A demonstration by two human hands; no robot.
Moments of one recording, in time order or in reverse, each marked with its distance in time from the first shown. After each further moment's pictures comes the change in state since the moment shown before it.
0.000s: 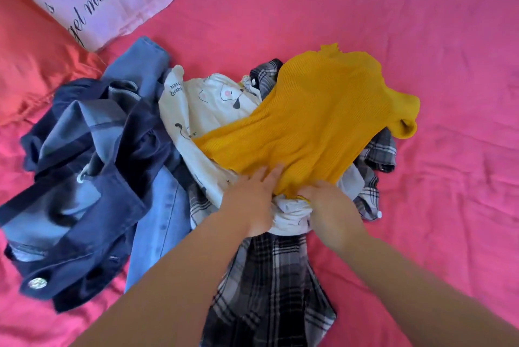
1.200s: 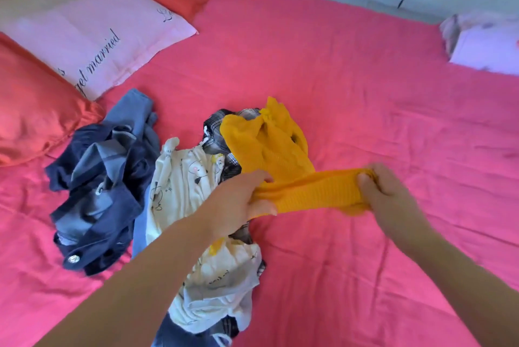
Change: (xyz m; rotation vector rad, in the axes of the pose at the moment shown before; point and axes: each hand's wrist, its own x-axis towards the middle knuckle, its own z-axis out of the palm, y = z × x) left_hand -0.144 0.127 -0.131 -0.467 0.239 0.328; right_hand -0.190 0.036 -0.220 0.657 0.485 0.205
